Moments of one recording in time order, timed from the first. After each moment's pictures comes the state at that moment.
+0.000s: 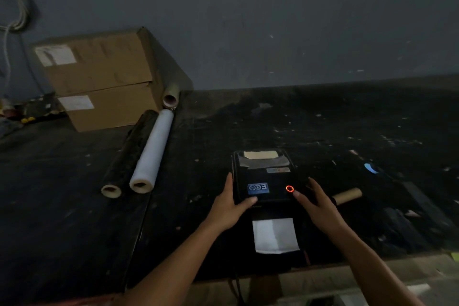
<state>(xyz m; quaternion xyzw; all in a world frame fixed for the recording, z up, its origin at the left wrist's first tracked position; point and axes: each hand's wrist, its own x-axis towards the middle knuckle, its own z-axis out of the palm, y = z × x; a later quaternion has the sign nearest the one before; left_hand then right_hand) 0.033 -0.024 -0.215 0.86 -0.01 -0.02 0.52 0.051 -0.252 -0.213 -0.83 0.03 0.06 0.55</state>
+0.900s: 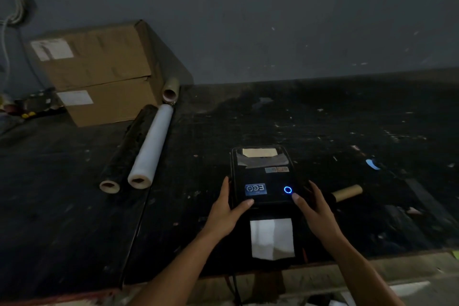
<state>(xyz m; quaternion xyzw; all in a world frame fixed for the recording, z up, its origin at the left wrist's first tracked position) -0.114 0.004 -0.272 0.81 0.01 -0.06 0.58 -0.120 -0.215 -0.266 -0.78 0.11 0.02 0.61</state>
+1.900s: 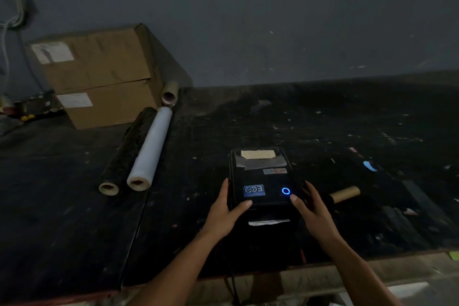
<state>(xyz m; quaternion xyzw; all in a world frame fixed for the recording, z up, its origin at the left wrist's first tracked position) -0.115 -0.004 -0.278 0.82 0.03 -0.07 0.57 -0.114 -0.226 -0.282 -0.77 0.10 0.03 0.63</state>
